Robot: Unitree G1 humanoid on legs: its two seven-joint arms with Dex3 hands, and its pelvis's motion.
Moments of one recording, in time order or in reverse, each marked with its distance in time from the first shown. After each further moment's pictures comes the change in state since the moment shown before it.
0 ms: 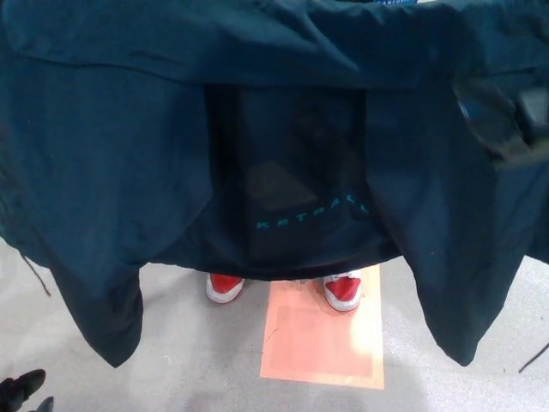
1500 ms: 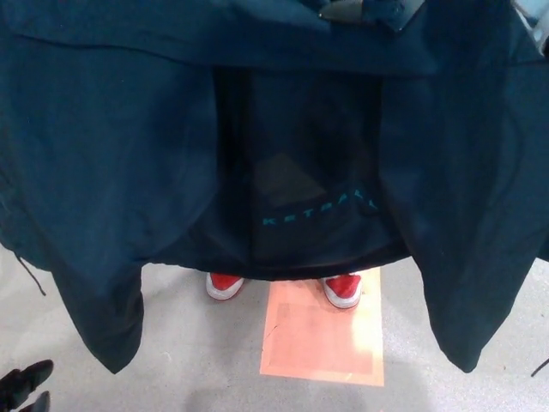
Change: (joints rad) left_arm 0.007 0.001 0.022 -0.027 -0.008 -0.034 -0.074; right_arm -0.944 0.076 0.555 1.267 -0.245 0.417 0.656
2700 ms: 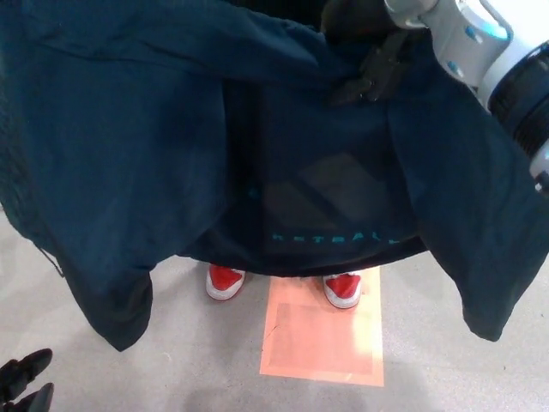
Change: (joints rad) left_arm -0.005 -0.001 0.024 -0.005 -0.042 -0.029 -0.046; right_arm 0.089 0.056 0.201 -0.018 -0.200 -0.034 -0.079
